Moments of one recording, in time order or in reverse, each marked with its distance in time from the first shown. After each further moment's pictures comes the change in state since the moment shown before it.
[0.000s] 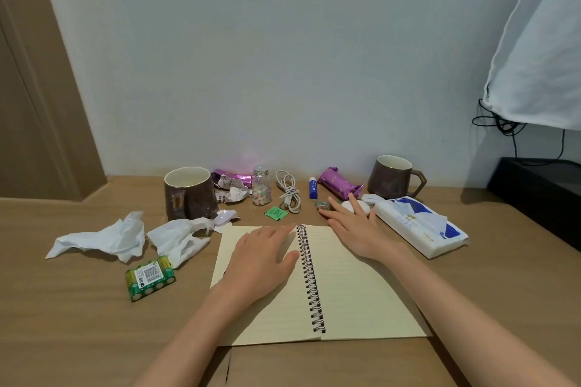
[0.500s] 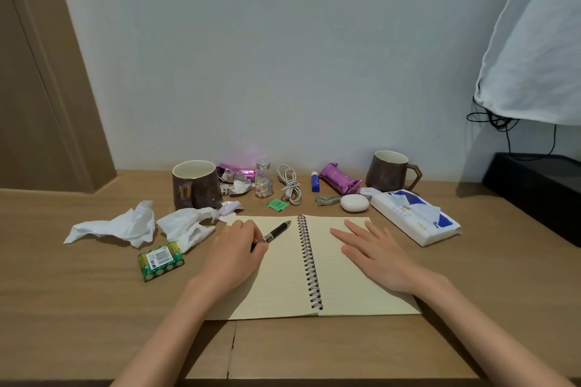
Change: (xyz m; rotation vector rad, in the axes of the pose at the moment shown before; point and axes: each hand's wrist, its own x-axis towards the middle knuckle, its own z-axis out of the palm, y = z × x) left_hand -0.027 -0.023 -0.015 -0.073 0.095 -0.135; right_hand -0.089 0.001 -0.002 -0.019 -0.113 -0.024
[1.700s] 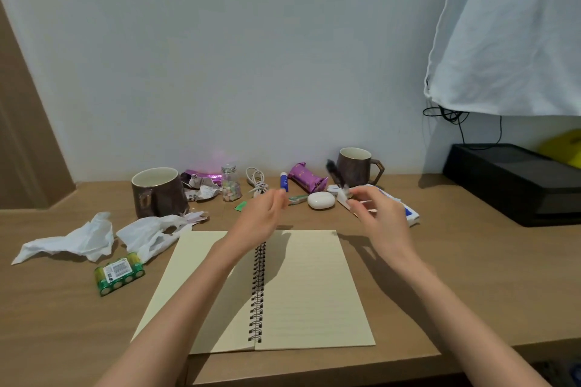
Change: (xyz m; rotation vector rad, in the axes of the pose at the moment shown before) left_hand 0.050 0.086 0.010 -0.405 -0.035 0.160; right_hand -0.028 0.007 -0.039 0.562 0.783 0.085
